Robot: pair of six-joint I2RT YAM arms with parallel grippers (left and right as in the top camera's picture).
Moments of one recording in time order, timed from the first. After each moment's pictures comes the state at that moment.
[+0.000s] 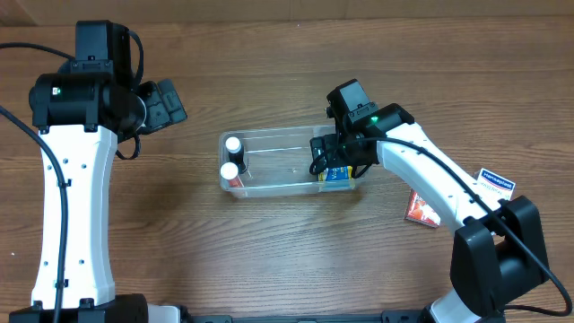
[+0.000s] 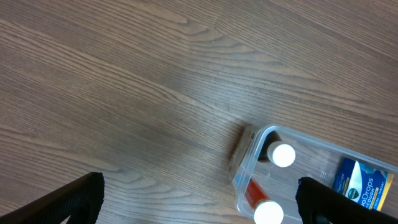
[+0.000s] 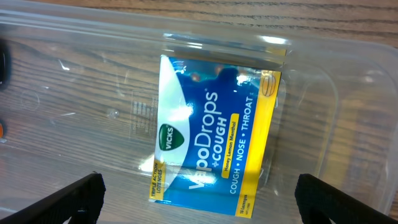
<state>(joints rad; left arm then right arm) 0.02 1.58 1.79 -1.37 -0.06 -0.41 0.46 1.78 1.33 -0.86 -0.05 0.29</state>
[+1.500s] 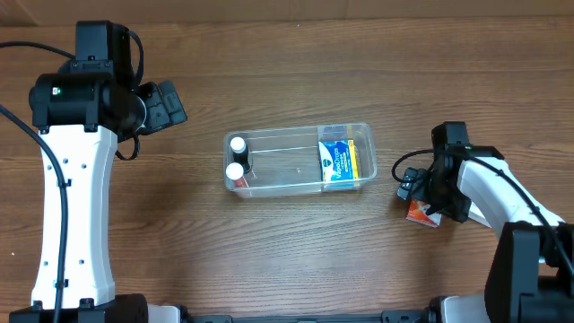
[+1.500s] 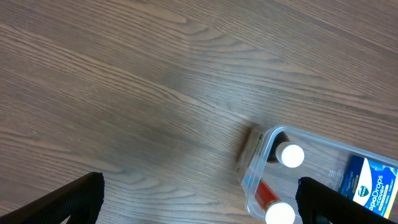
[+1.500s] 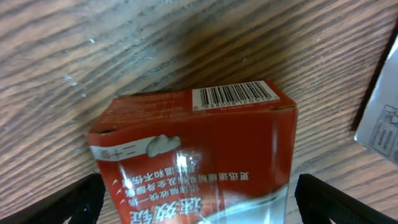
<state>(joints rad) 0.02 1.58 1.79 -1.38 -0.06 -0.38 -0.04 1.63 0.90 -0.83 0.05 0.40</state>
